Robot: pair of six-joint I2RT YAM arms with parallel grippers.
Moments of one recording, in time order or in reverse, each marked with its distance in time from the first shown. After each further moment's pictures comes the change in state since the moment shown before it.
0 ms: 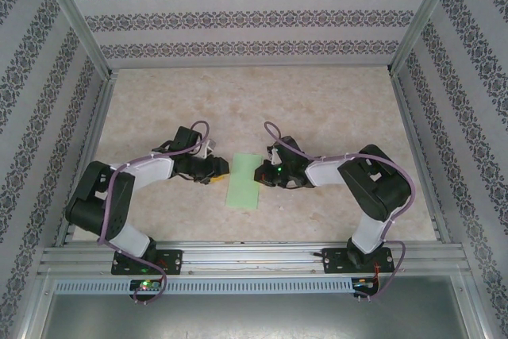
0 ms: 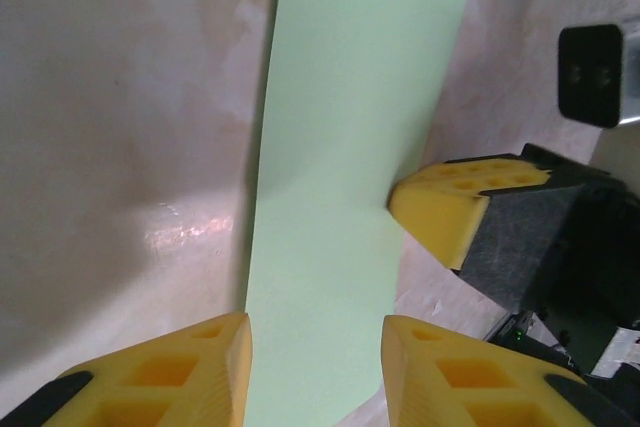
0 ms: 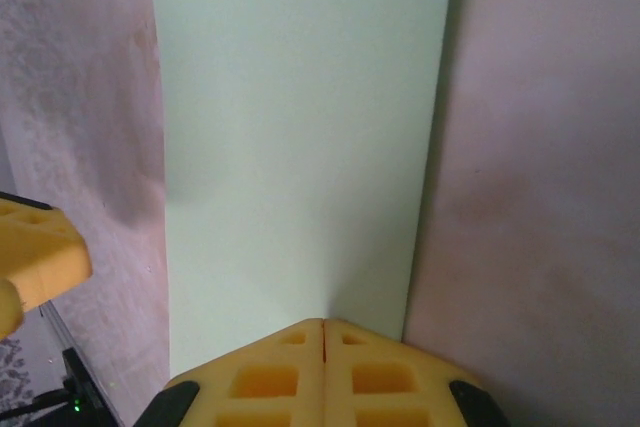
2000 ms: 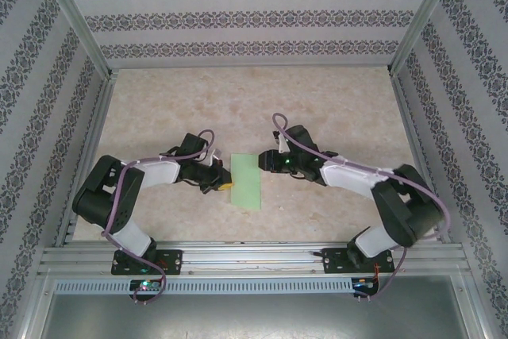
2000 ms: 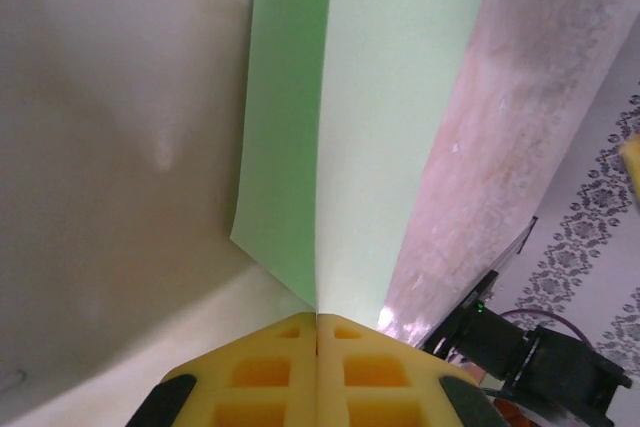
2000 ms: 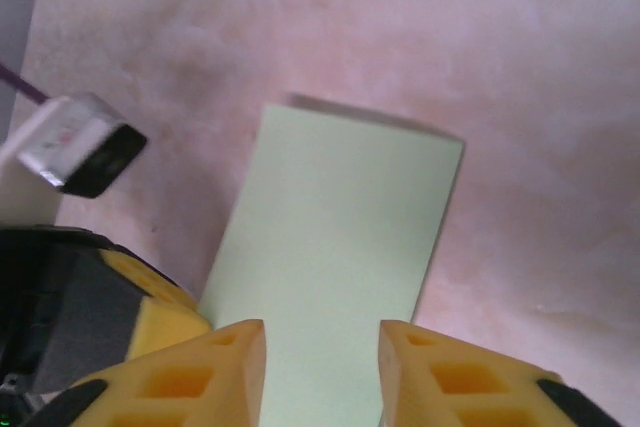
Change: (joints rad) left arm -0.061 0.045 -0.059 0.114 0.078 -0.177; right arm -0.007 -0.294 0.014 -0.162 0.186 -0.275
